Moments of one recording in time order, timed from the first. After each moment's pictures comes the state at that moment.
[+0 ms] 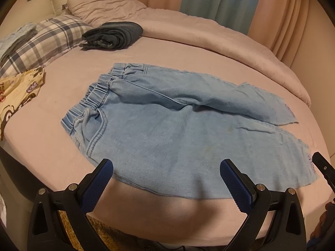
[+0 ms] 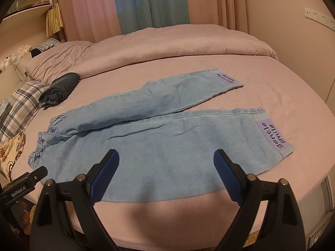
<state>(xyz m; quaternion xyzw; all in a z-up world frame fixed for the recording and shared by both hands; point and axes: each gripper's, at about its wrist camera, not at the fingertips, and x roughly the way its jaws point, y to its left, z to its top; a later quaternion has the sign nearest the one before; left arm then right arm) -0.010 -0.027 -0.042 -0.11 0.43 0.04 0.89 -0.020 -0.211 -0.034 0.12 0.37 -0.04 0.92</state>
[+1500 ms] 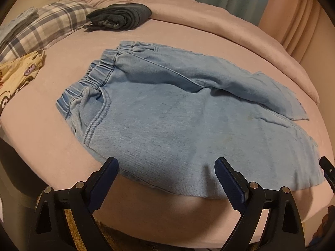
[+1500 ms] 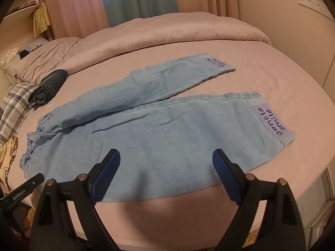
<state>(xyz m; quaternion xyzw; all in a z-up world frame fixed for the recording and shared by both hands) 0.001 -0.011 -0.072 -0.12 0.48 0.05 0.87 -0.009 -0.230 -0.060 0.14 0.41 -0.07 0.90</state>
